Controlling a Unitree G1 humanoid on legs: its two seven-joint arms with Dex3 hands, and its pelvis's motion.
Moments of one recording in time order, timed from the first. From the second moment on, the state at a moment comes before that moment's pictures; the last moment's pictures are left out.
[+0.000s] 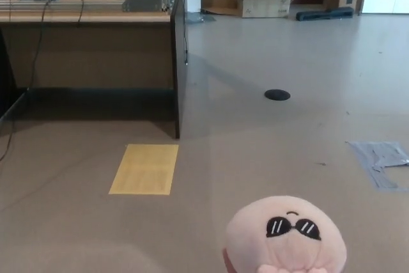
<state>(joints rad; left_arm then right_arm) -0.04 0.52 0.23 0.63 -0.04 -0.29 -0.22 -0.21 -0.30 -0.16 0.85 0.01 -0.29 0.15</state>
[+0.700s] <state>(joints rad) -0.47 0.80 0.26 0.21 -0.22 -0.19 -0.48 -0.25 -0.29 -0.17 0.87 0.04 -0.37 0.18</state>
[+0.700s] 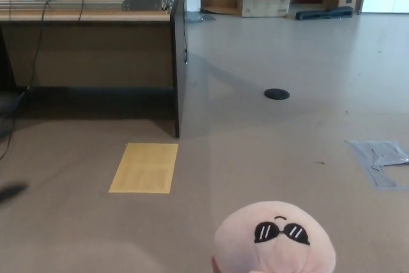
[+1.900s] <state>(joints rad) -1.54 0.70 -0.60 0.01 -0.16 0.23 -1.08 -0.25 -0.29 -0.17 0.85 0.04 -0.37 0.19</state>
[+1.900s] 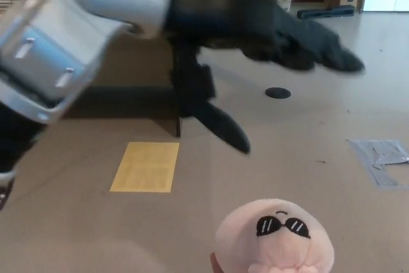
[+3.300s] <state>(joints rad) -1.53 0.61 -0.74 -0.13 0.06 0.43 -1.38 -0.34 -0.31 -0.16 0.89 0.04 -0.40 0.21</state>
